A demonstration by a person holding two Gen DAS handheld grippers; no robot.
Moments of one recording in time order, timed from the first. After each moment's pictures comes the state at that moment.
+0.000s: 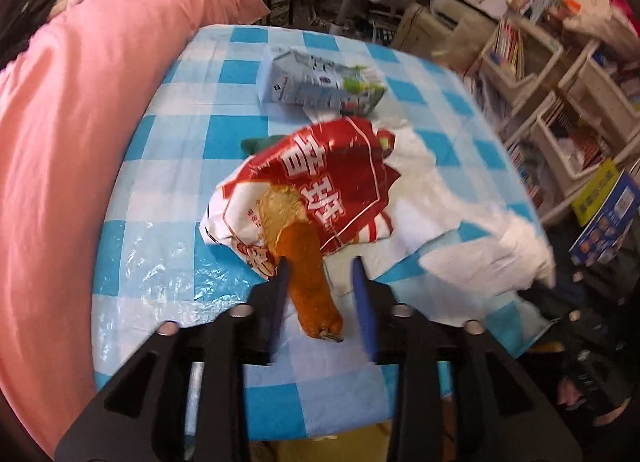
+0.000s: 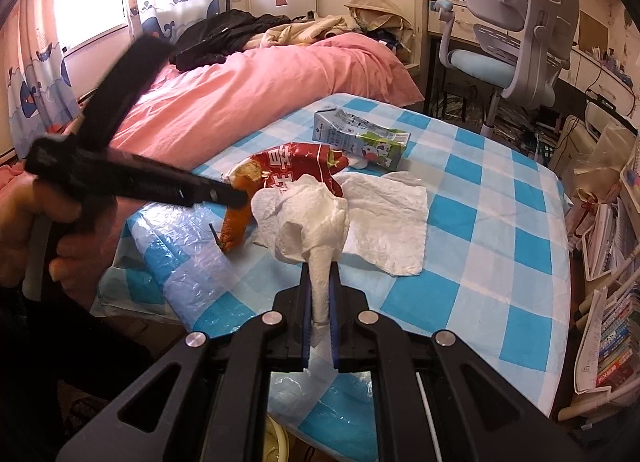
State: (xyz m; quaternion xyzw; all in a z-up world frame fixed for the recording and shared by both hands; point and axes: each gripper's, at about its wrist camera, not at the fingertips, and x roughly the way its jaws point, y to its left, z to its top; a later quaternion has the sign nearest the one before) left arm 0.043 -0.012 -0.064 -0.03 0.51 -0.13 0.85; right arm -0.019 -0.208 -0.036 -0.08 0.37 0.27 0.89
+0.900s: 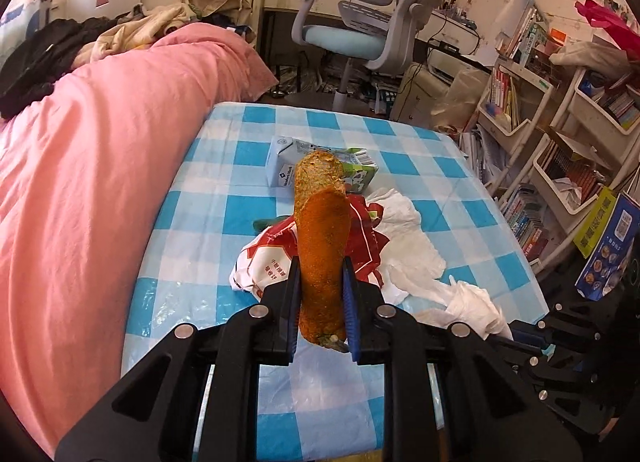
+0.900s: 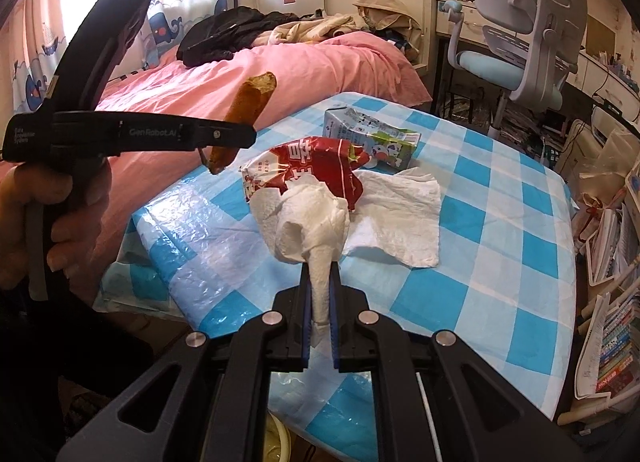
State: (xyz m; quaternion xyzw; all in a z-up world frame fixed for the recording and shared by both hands) left arm 0.026 -0.009 -0.015 -0.04 0.40 -0.11 0.91; right arm -0.021 -0.201 -0.039 -0.09 0.37 0.28 0.88
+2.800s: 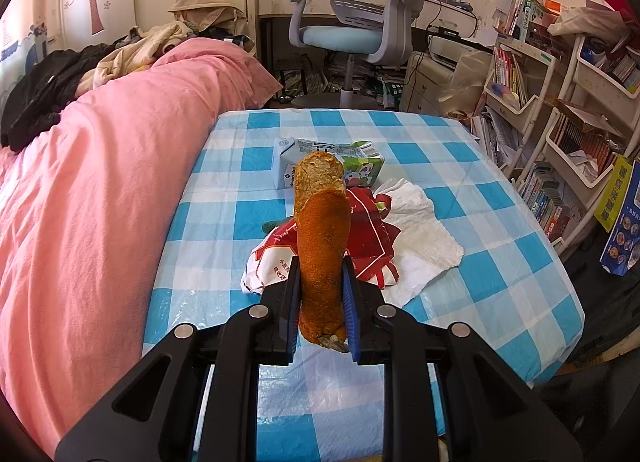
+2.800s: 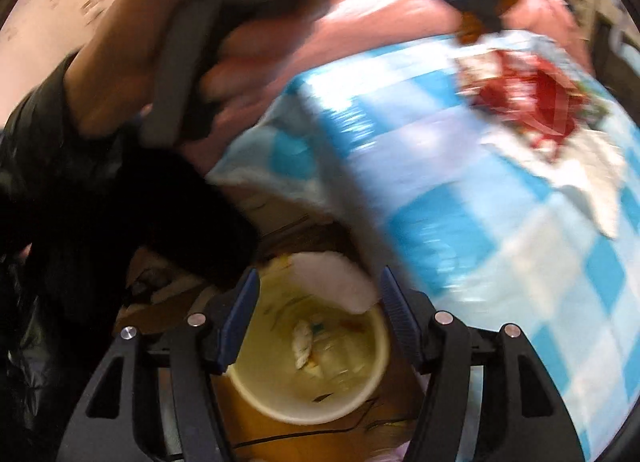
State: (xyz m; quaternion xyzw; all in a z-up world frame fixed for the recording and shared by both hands) left arm 0.022 -0.021 -0.017 0.01 0.39 -0.10 0.92; right arm -0.069 -0.151 -0.075 -0.16 0.47 0.46 0.74
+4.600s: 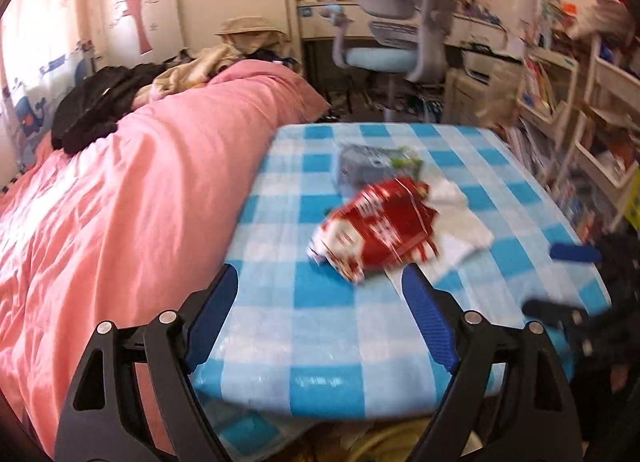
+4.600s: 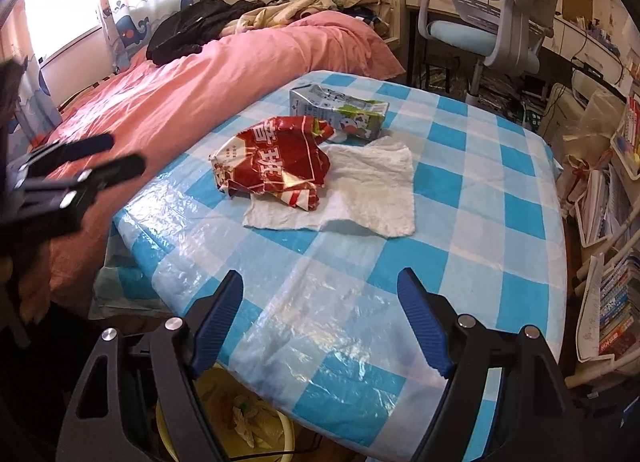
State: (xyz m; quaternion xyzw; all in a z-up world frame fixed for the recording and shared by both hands) left arm -0.039 0.008 0.000 0.03 0.35 0.00 0.94; right arm -0.016 -0.216 -0.043 -0.07 0.41 0.23 0.88
